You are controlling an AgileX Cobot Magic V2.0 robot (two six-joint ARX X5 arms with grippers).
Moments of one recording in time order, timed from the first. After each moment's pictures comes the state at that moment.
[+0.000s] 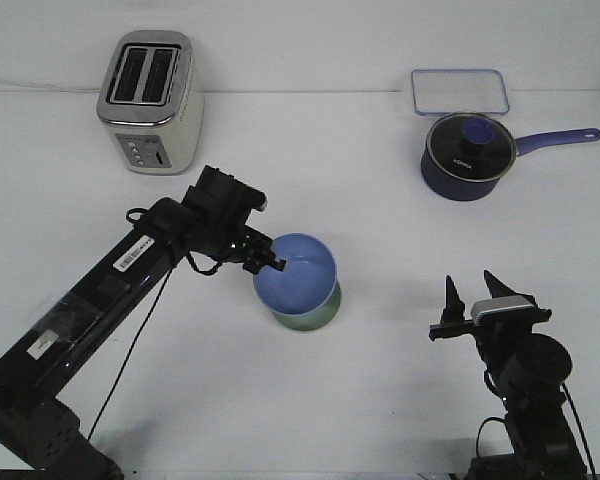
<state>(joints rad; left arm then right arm) -0.52 1.72 1.62 -0.82 0.32 -0.02 0.09 0.54 0.42 -0.05 -0.08 0.02</state>
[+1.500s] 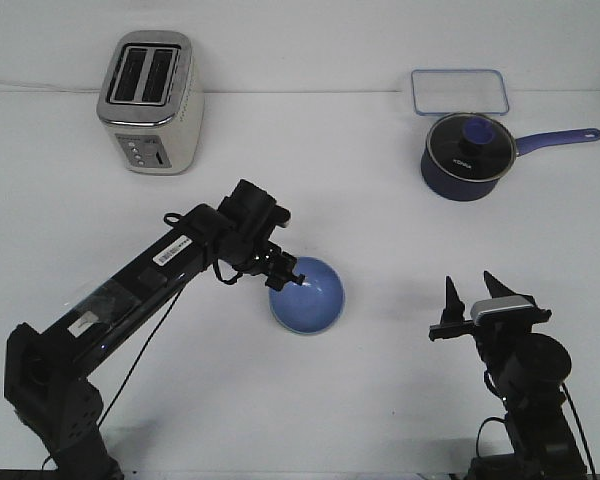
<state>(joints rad) -0.59 1.82 1.62 -0.82 0.28 -0.04 0.09 0.54 0.42 -0.06 -0.08 0.02</state>
